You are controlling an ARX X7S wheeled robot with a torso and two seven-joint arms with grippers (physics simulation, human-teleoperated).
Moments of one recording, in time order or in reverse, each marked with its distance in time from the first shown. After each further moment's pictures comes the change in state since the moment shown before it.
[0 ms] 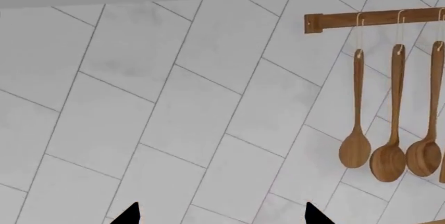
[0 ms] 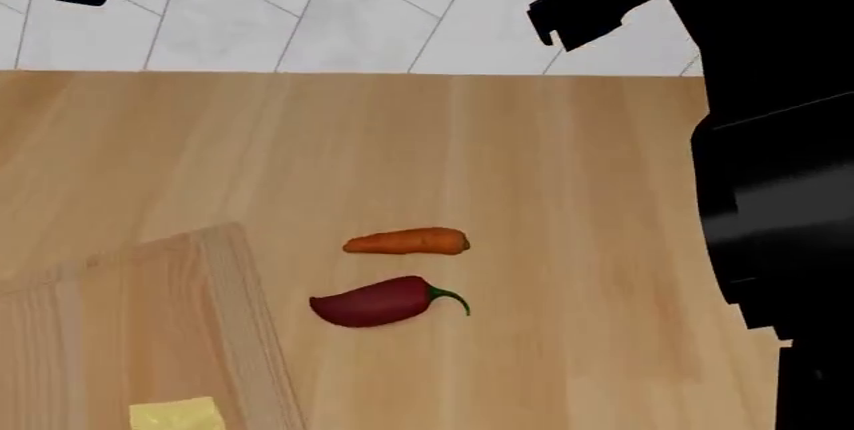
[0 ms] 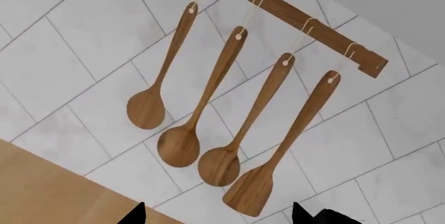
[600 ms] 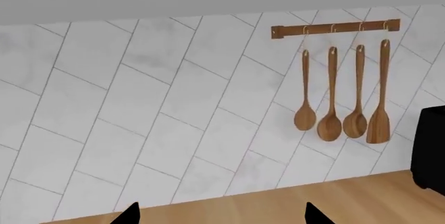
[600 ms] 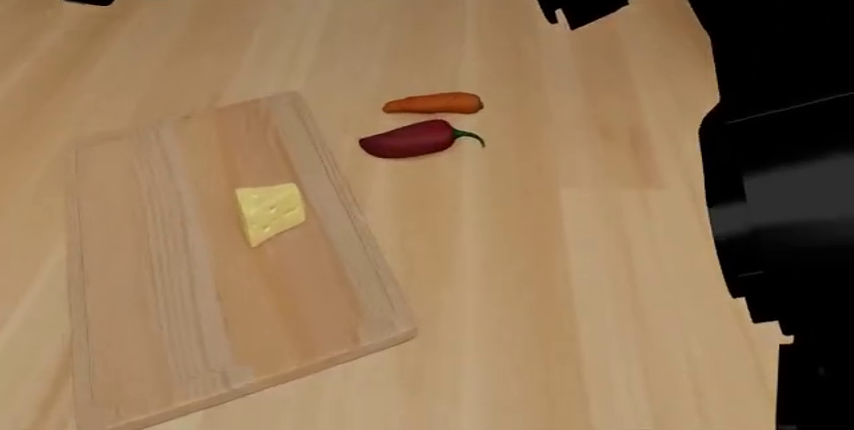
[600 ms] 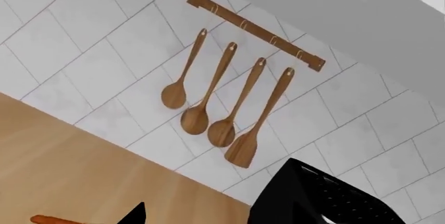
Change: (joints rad) left arm -0.002 0.015 0.000 -0.020 0.016 0.007 0.004; right arm -0.001 -0.009 0.029 0.003 -0.015 -0.032 0.015
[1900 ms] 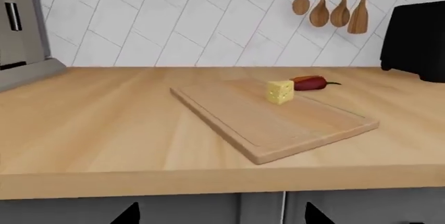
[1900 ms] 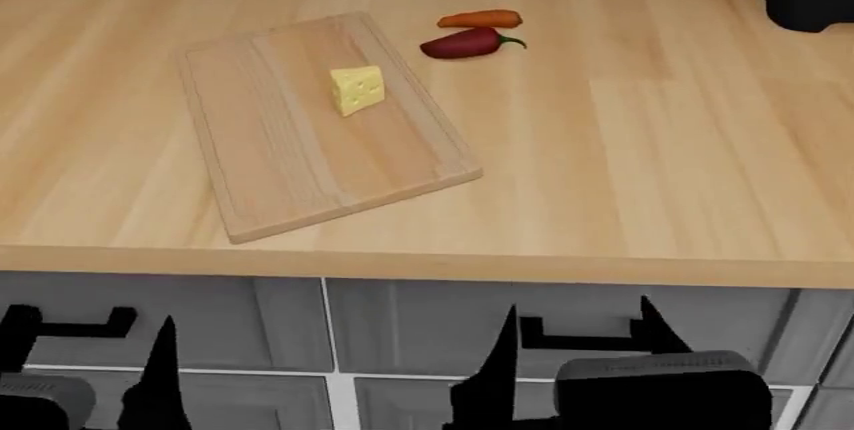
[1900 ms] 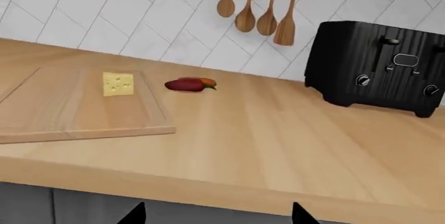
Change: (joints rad) left arm 1.170 0.105 -0.025 0.465 0.197 0.573 -0.108; right arm -1.247 -0.217 0.267 -0.490 -0.074 -0.580 0.327
